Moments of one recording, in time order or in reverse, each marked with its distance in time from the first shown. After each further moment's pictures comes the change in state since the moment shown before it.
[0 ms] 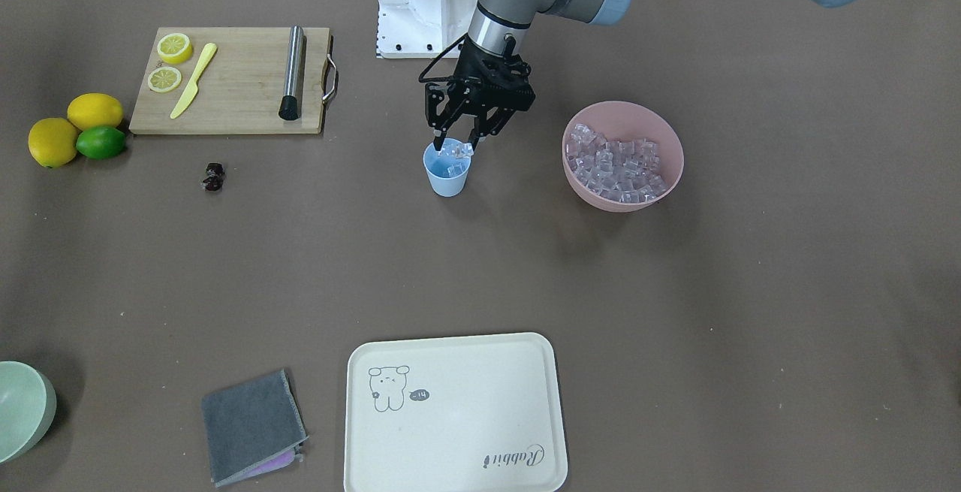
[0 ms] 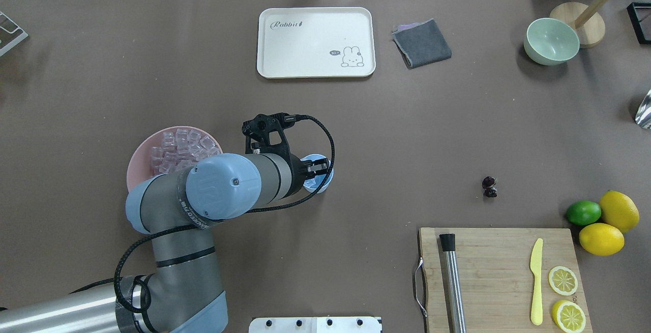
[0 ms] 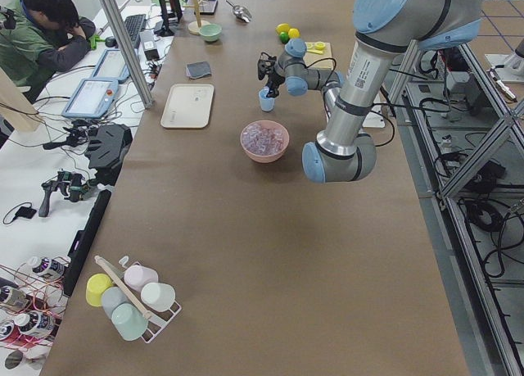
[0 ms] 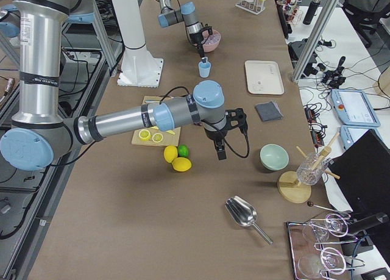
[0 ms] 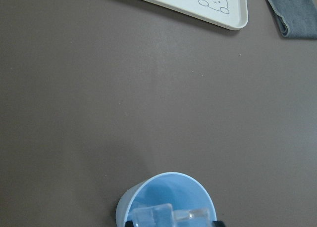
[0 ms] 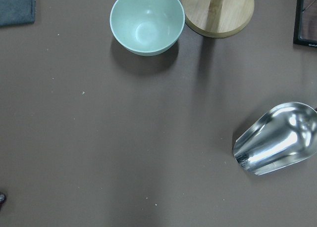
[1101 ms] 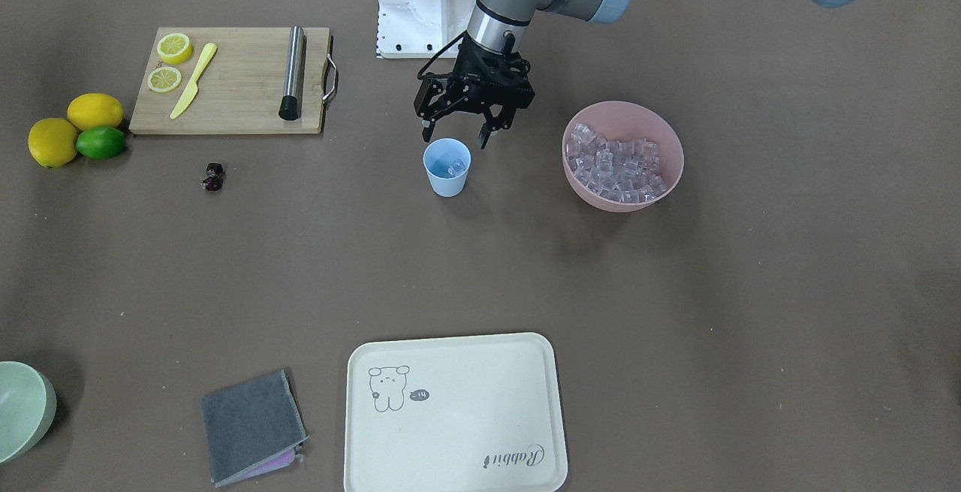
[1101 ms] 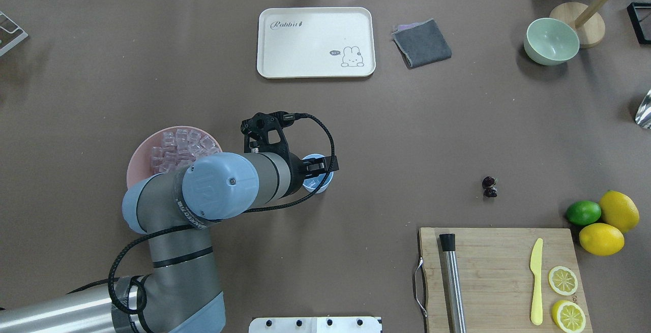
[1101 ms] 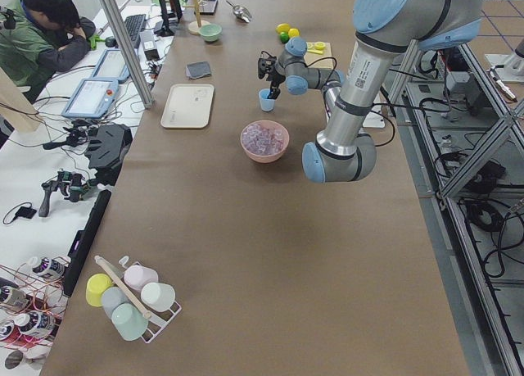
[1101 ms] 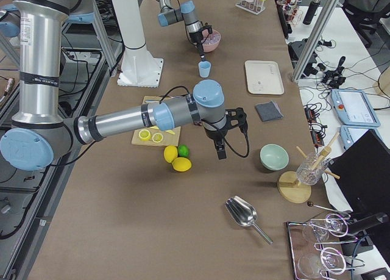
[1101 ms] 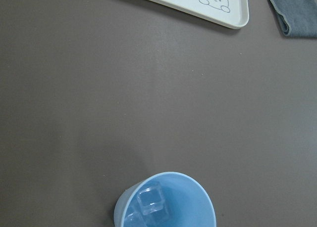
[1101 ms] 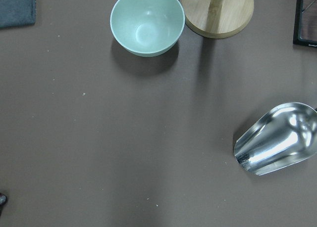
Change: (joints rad) left arm -0.005 0.010 -0.028 0.010 -0.001 0.000; right arm -0.002 0.001 0.005 0.013 0.003 0.027
